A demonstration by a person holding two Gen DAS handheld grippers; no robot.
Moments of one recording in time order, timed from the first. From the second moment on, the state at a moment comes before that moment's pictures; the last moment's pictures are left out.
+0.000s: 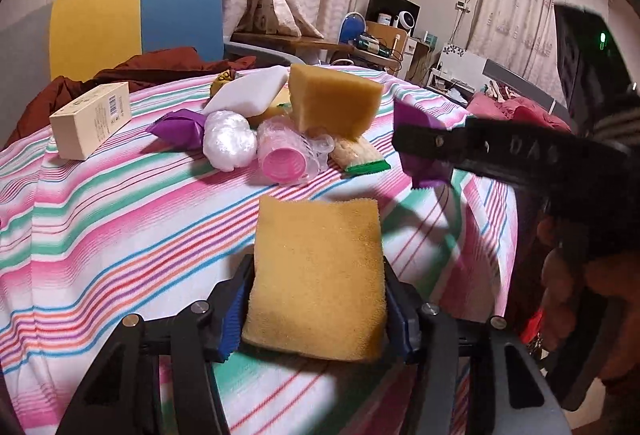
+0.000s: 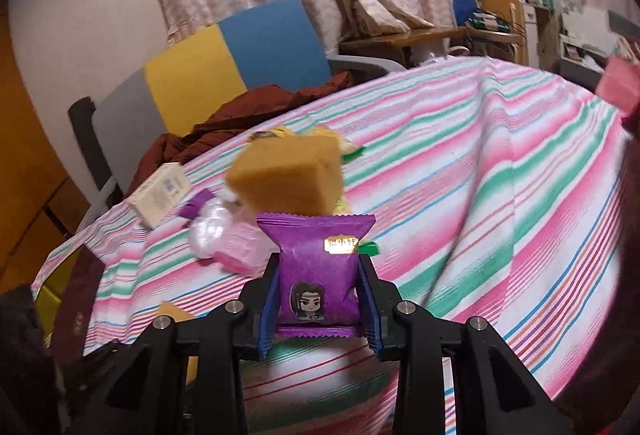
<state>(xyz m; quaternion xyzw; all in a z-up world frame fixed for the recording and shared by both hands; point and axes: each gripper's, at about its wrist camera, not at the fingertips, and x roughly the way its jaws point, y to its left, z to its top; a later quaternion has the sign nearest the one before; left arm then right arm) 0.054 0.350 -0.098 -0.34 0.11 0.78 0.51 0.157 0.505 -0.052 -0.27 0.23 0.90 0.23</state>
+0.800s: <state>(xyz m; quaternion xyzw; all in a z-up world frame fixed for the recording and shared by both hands) 0.082 0.173 -0.032 -0.29 0.02 0.86 0.43 0.121 0.386 -0.024 -0.30 0.20 0.93 0.10</state>
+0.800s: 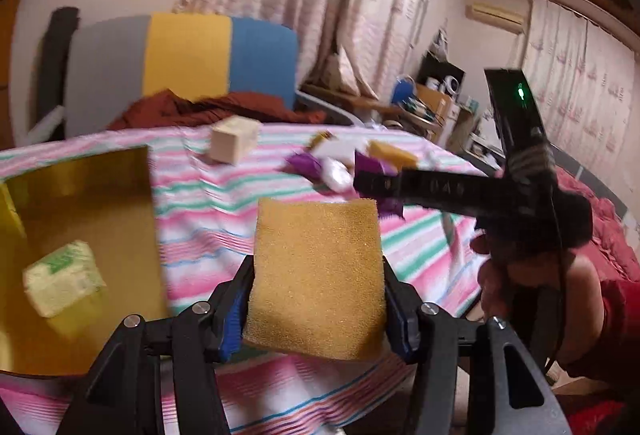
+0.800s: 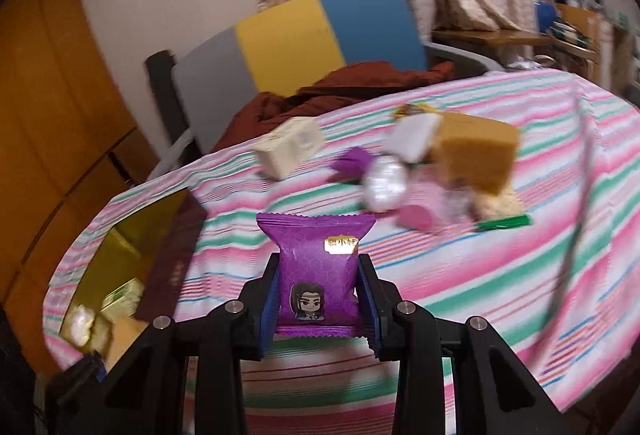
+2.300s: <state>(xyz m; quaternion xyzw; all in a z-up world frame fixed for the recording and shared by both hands) -0.012 -0.009 -0.050 -0.36 -0.07 0.93 0.09 0.071 0.208 -0.028 -0.34 0.17 0.92 -0.11</state>
